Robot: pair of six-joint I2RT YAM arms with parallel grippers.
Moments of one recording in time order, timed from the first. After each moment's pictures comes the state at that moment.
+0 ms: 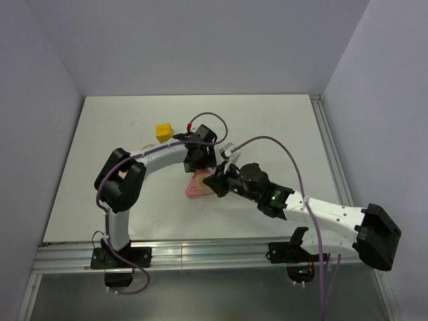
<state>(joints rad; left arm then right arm) -0.72 1.95 1.40 -0.57 -0.16 -0.83 0.95 1.08 0.60 0.24 -0.02 0.38</state>
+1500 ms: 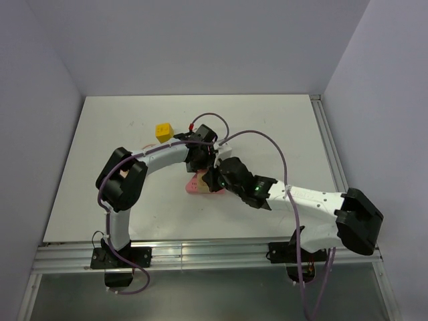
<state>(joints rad) -0.72 1.96 1.41 -0.57 -0.12 -0.80 0.97 1.33 0.73 0.09 0.19 0.50</state>
